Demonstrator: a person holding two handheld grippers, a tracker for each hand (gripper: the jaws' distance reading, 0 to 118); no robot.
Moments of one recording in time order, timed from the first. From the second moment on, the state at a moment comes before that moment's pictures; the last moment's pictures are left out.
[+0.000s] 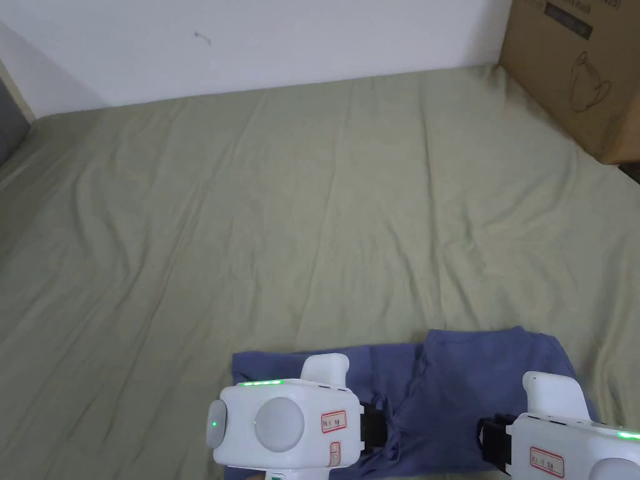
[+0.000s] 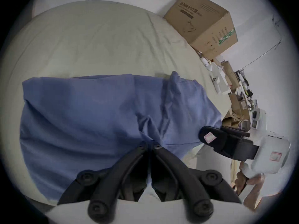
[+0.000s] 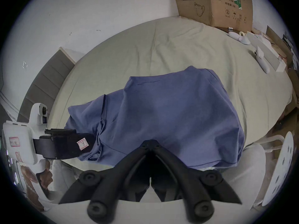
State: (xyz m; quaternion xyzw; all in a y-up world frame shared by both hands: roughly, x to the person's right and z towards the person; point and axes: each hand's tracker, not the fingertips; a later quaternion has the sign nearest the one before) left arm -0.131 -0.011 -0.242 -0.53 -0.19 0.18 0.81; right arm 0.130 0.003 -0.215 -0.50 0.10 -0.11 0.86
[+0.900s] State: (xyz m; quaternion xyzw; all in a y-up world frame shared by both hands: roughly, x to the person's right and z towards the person) left arm -0.317 -0.058 -0.210 -0.48 -0.12 0.42 0.76; right arm 0.081 0.011 -0.207 -0.51 0.14 -0.06 0.85
